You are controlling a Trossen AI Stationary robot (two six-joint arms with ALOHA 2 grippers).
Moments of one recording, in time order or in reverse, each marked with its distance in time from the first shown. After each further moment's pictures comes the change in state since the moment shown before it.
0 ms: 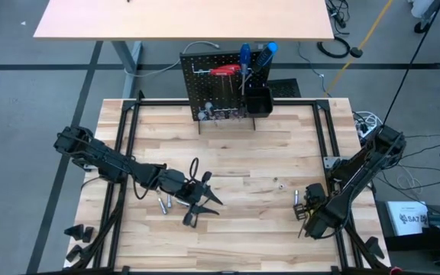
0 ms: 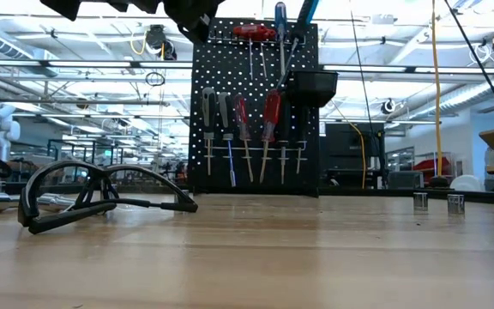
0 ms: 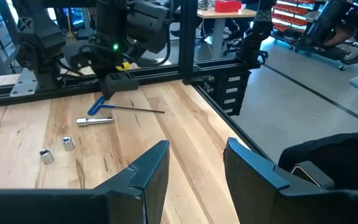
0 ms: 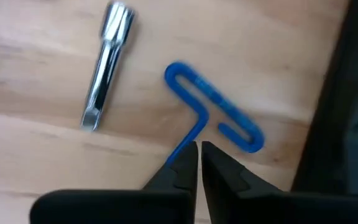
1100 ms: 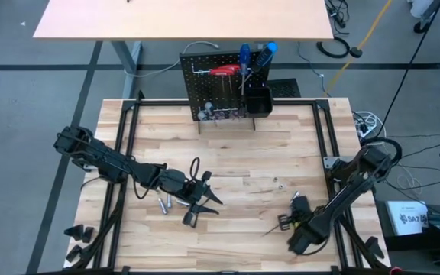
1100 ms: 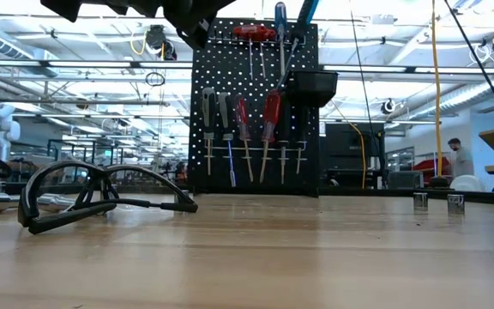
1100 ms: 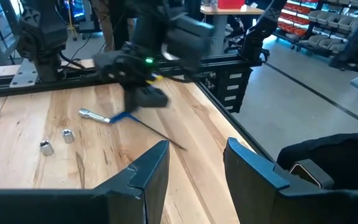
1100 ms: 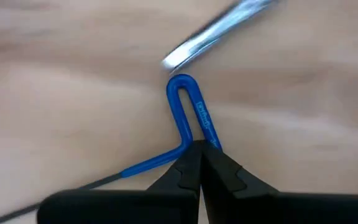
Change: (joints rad) left arm 0.002 -0.001 0.000 -0.019 0.000 -0.024; right arm -0.053 0.331 0.229 0.124 0.126 -0.003
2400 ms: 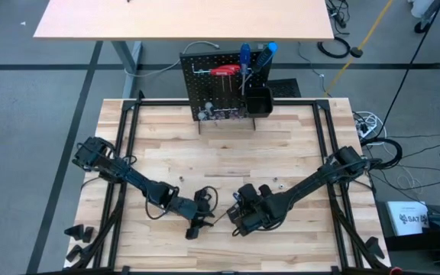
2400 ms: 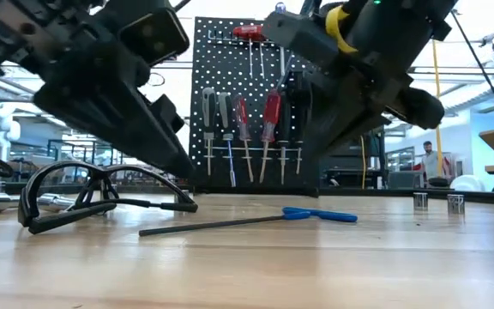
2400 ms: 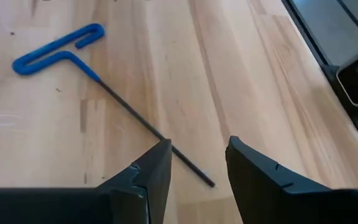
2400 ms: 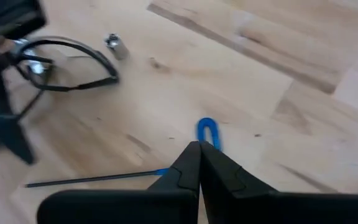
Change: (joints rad) left arm -0.139 0.279 -0.001 -0.130 -0.175 -0.312; right arm -0.374 0.159 0.343 0.279 0.438 -0.834
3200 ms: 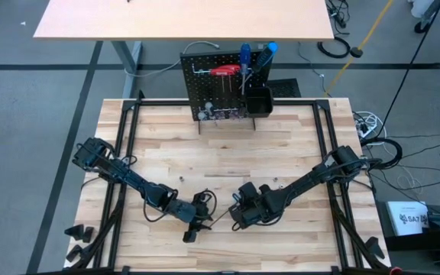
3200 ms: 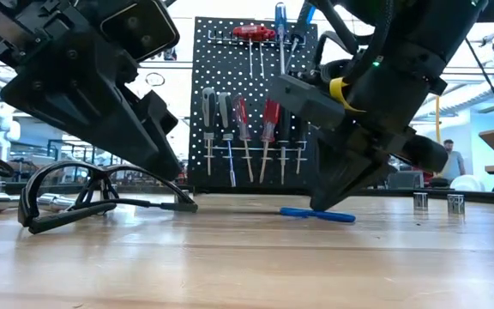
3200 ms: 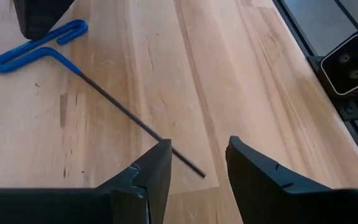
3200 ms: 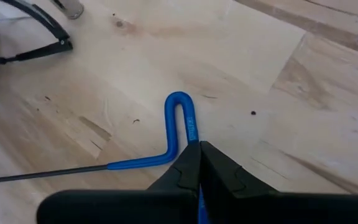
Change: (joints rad) left arm -0.035 0.000 0.000 -0.005 0.001 -0.003; right arm -0.043 0.027 -0.134 0.156 -0.127 -0.003
